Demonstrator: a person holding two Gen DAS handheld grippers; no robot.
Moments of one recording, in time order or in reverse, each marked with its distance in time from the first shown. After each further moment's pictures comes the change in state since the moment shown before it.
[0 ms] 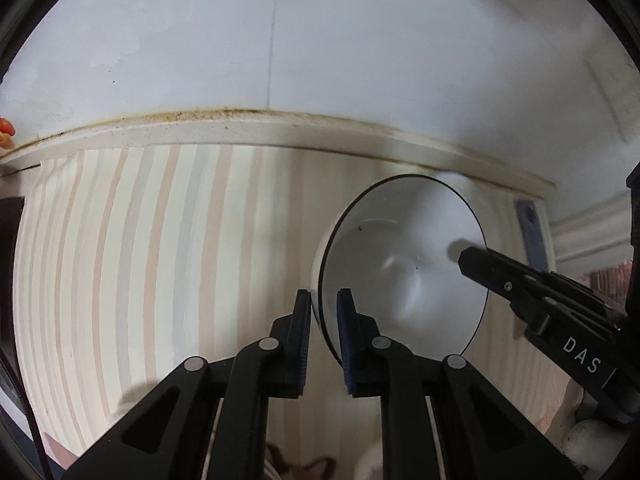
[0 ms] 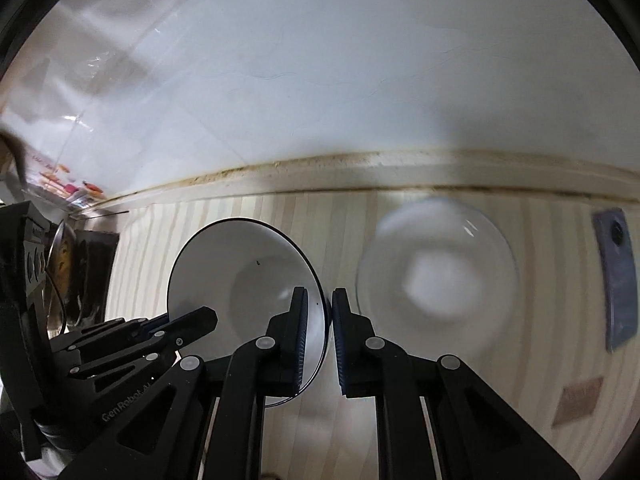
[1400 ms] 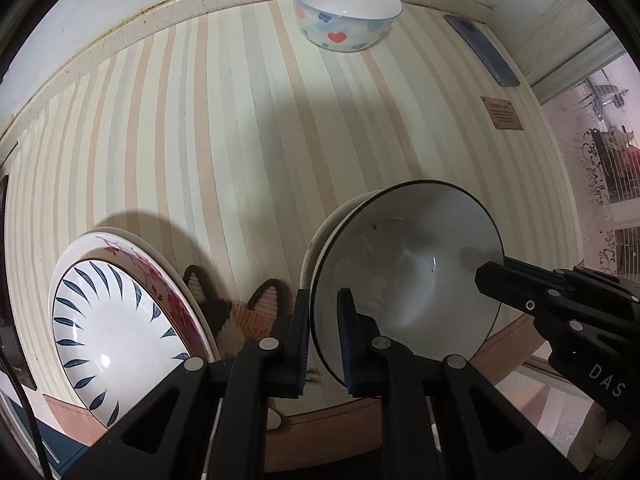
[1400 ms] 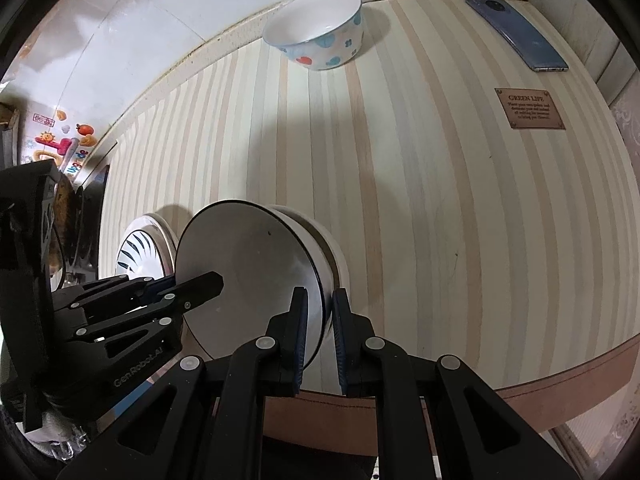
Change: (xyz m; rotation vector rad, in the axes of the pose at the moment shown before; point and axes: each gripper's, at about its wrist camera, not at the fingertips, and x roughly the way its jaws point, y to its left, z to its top) left arm 0.018 -0.065 -0.158 0.258 0.207 0.049; right arm -0.054 -0.046 -0.224 0.187 0.152 -0.018
